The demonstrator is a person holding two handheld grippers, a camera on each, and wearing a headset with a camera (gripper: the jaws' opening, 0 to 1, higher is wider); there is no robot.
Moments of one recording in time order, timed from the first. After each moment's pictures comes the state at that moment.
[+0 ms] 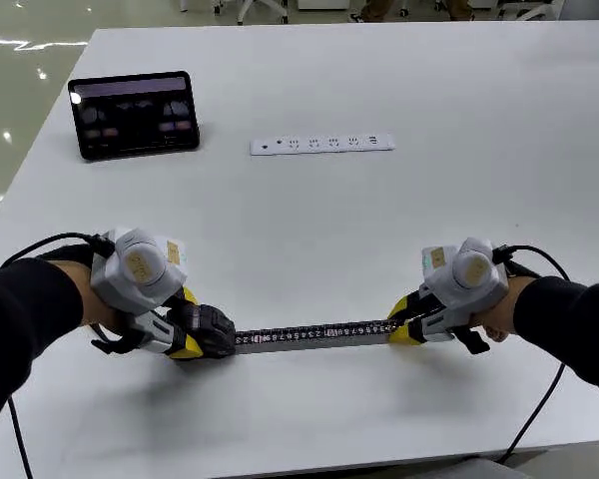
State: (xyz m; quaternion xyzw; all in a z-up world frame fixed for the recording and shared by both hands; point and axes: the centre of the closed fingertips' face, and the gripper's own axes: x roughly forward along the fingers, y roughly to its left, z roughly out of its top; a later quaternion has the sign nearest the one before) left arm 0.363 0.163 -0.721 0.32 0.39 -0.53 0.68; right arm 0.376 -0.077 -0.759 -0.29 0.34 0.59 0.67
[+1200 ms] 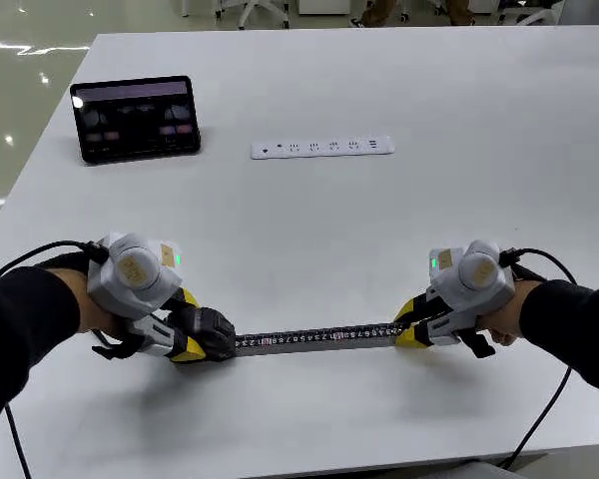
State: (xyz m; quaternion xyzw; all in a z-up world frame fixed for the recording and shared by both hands) left arm 0.365 0.160 -0.719 0.30 0.37 -0.54 0.70; right arm 0.378 -0.084 -0.758 -0.28 0.35 0.57 0.68
